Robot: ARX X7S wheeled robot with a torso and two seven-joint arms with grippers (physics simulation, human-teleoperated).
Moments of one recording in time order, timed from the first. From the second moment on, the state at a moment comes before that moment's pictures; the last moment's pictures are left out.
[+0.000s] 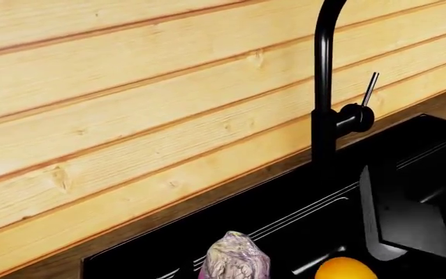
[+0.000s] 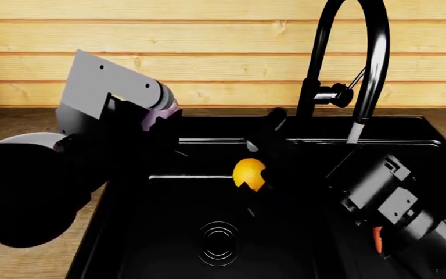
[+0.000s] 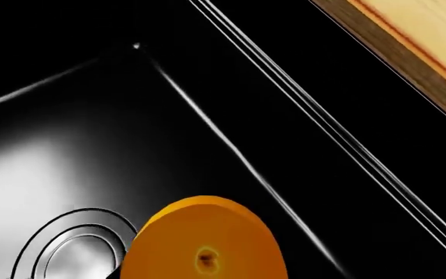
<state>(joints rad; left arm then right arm) -1.11 -0.69 0.49 0.49 -1.55 -1.05 -0.74 1.15 0.44 -0.95 0.17 0.70 1.03 -0.25</state>
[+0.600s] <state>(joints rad) -1.12 -0.69 0.51 0.49 -1.51 -1.05 -0.71 0.87 0.78 -0.58 -0.46 1.00 1.02 0.06</state>
